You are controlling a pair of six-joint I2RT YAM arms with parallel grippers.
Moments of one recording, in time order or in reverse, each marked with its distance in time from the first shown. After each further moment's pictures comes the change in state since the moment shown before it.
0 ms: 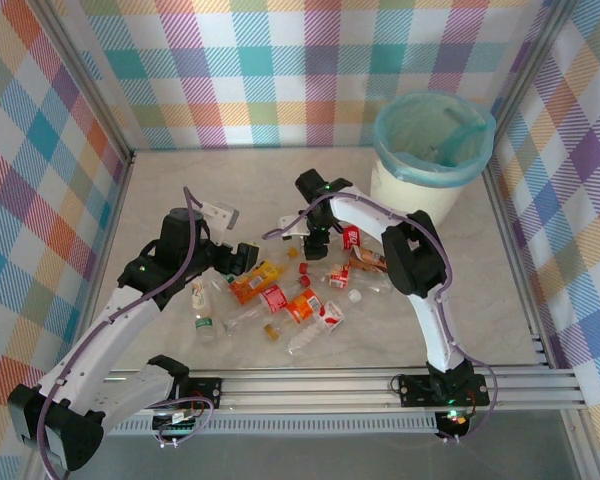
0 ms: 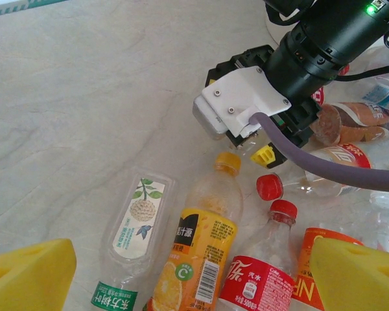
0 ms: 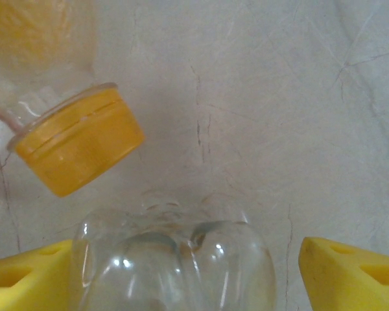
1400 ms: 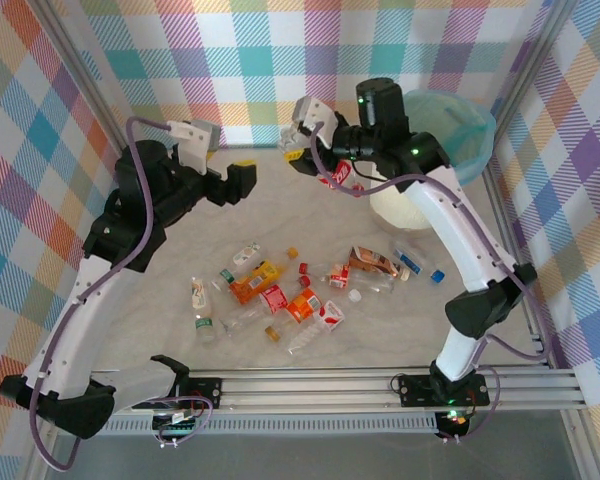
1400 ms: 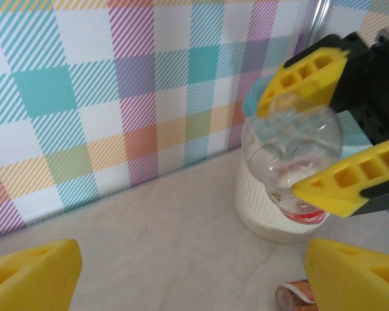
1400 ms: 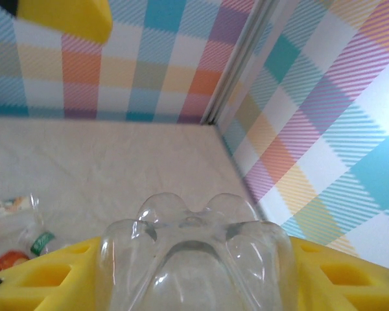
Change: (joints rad) left arm 0.000 0.185 0.605 0.037 0.040 0.002; right arm -0.057 -0.519 0.262 0.174 -0.348 0.551
